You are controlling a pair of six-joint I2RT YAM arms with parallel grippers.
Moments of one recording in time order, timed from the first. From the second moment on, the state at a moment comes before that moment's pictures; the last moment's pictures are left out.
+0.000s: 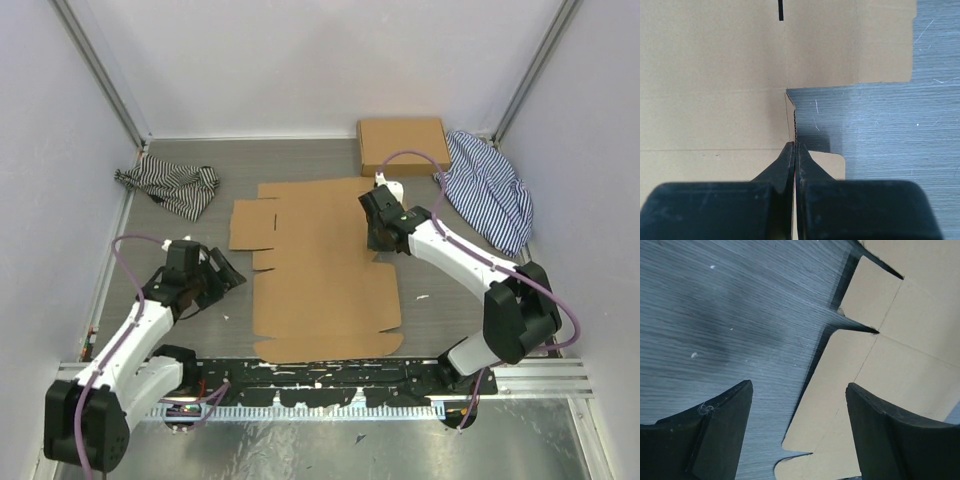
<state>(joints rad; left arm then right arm) -0.21 0.86 0.46 -0.47 0.10 -0.79 0.56 1.48 1.09 -0.61 0.31 0.52</state>
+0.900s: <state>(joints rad) -0.21 1.26 0.52 -0.18 0.16 -0.79 0.56 1.47 1.02 -0.59 0.05 0.48</state>
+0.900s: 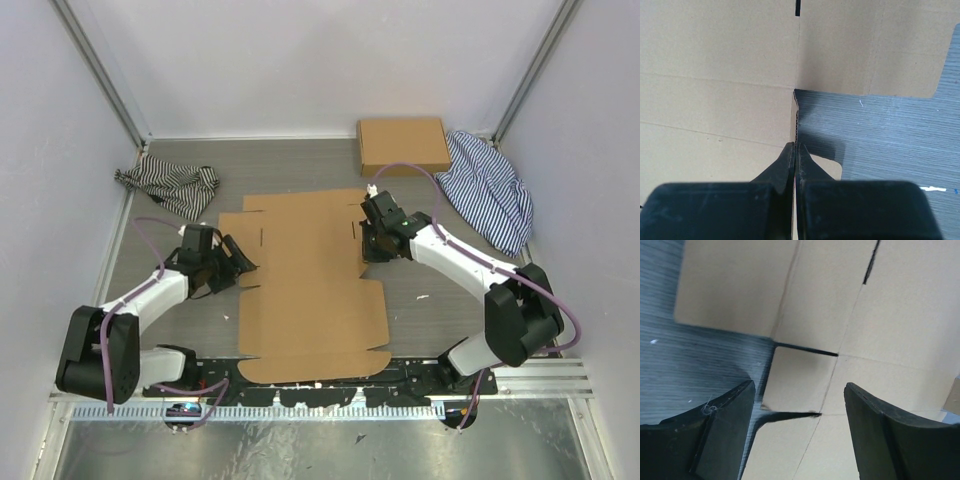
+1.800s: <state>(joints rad) -0.27 1.00 0.49 -0.33 0.11 -0.78 0.56 1.47 1.02 -0.57 0.02 0.48</state>
